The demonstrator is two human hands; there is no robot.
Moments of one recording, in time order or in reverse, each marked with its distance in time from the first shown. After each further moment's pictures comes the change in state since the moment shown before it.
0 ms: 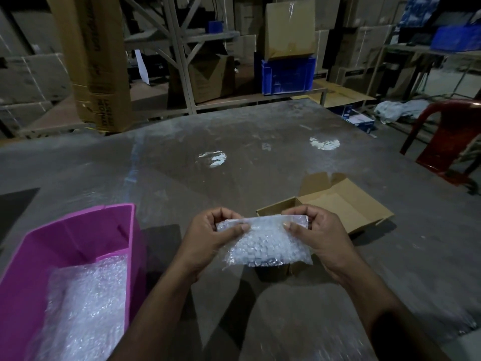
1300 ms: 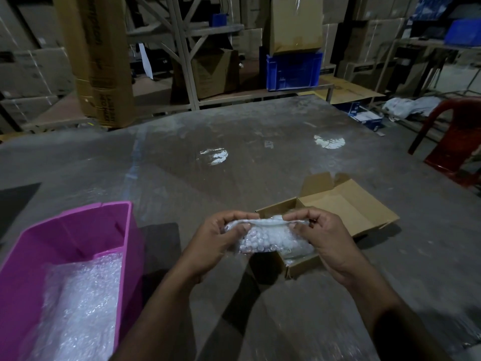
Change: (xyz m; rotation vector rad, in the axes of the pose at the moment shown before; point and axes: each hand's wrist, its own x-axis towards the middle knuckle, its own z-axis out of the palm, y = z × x) left_hand 0.009 -0.008 0.012 0.019 -0.136 -0.035; right_hand 0.014 0.006 -0.015 -0.024 -0.016 0.060
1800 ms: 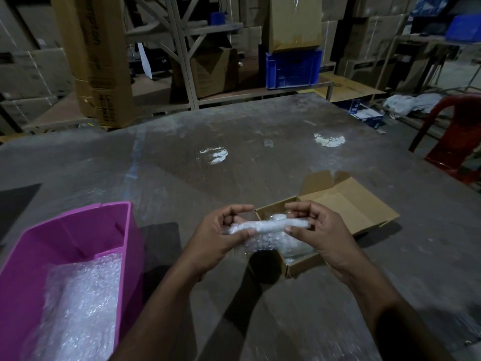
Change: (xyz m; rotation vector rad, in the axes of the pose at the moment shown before) left_hand 0.002 0.002 0.002 0.121 0.043 0.060; right_hand 0.000 0.002 -0.005 -0.069 -0.045 -0.093
